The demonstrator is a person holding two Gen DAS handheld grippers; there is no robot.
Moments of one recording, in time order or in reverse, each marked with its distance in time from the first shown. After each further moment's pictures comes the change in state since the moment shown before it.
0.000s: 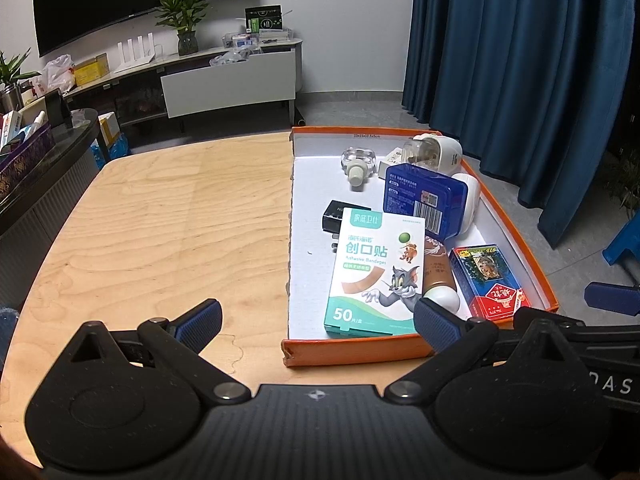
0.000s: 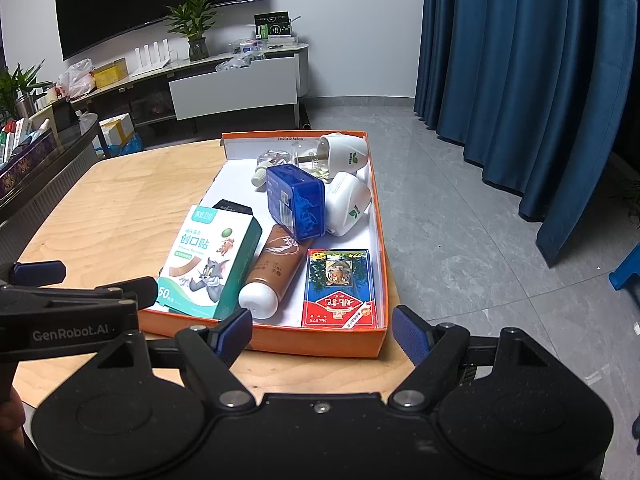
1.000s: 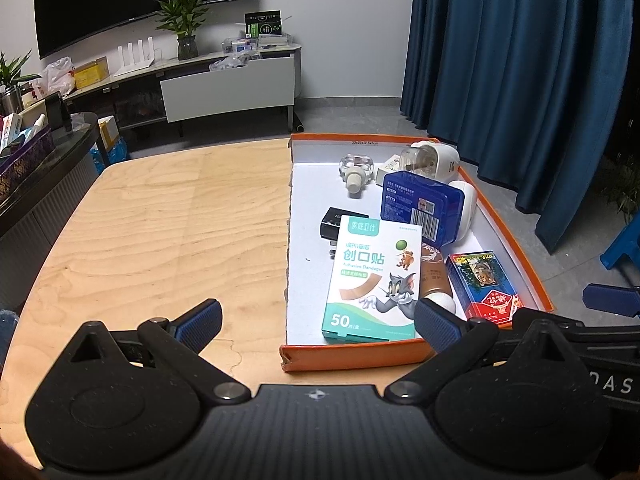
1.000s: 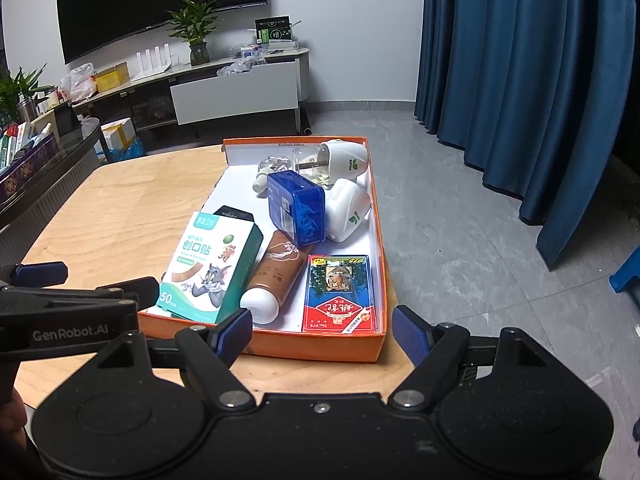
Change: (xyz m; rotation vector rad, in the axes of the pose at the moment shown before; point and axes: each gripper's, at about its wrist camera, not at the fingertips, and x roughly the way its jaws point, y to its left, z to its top) left arm -0.003 -0.001 0.001 -0.004 -0.017 -0.008; right arm -0.002 -0.002 0.001 0.001 -0.011 0.004
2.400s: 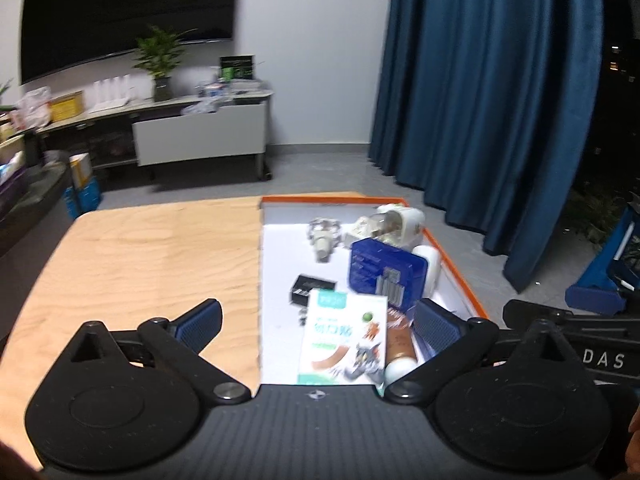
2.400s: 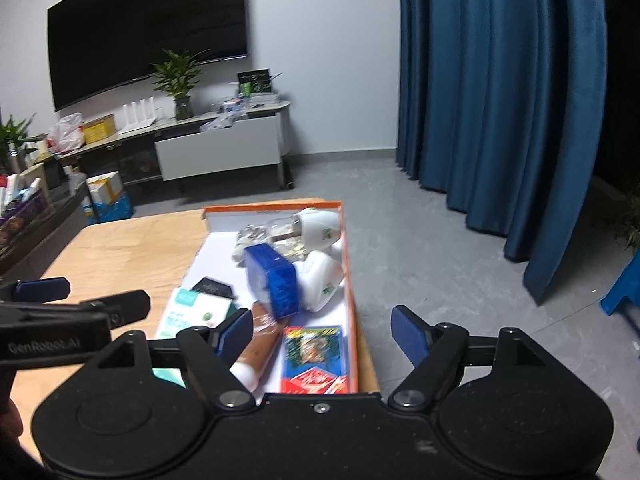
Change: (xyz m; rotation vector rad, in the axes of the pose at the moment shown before) left arm -0.019 0.003 0.023 -0.003 -0.131 -0.096; right arm -0.018 -0.019 0.023 0.047 -0.146 -0.005
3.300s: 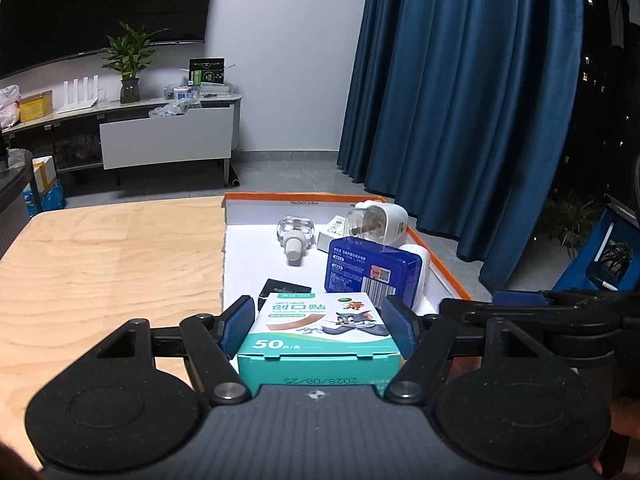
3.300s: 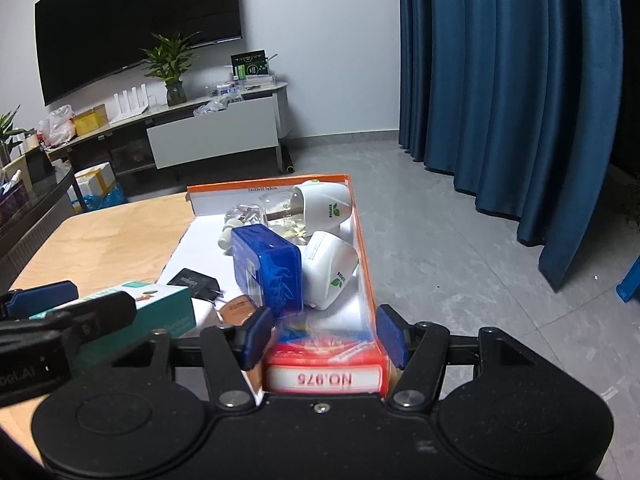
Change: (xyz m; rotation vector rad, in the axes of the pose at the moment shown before) left arm 0.056 0.001 -0.014 0.023 -0.051 -0.128; right arm 0.085 0.006 -0.005 0.015 0.044 -0.005
